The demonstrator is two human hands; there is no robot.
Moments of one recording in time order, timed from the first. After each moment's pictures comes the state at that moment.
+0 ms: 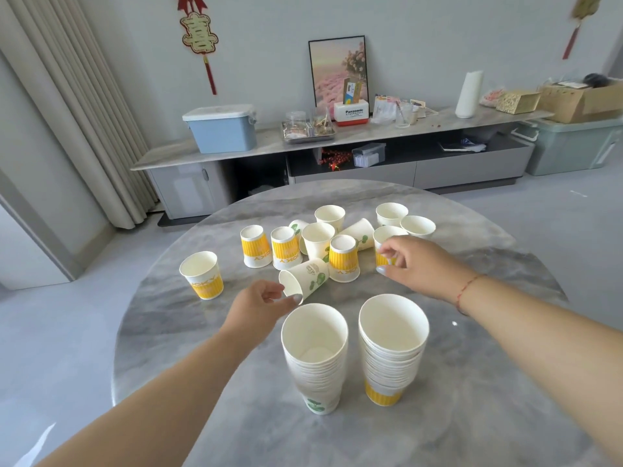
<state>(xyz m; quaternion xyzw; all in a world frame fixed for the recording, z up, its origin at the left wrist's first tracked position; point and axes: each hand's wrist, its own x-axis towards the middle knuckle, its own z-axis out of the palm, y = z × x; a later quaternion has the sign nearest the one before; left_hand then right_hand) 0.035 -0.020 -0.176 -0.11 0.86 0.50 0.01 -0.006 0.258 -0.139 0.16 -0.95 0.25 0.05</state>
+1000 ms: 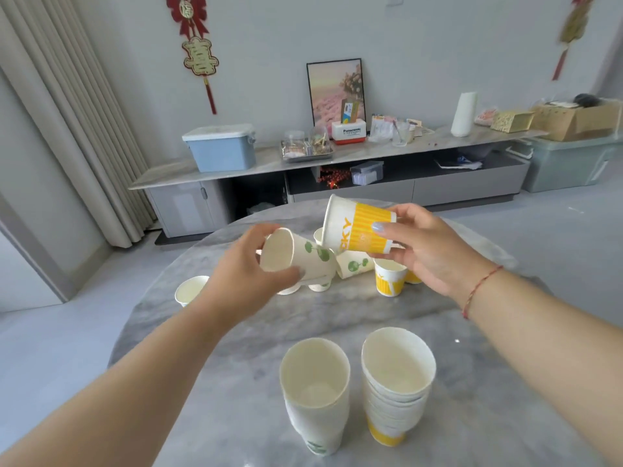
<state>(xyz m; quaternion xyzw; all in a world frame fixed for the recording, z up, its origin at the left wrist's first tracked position) 0.030 -0.015 -0.068 0.04 0.90 0.43 -0.09 0.000 0.231 -0.063 0.09 -0.62 0.78 -0.03</state>
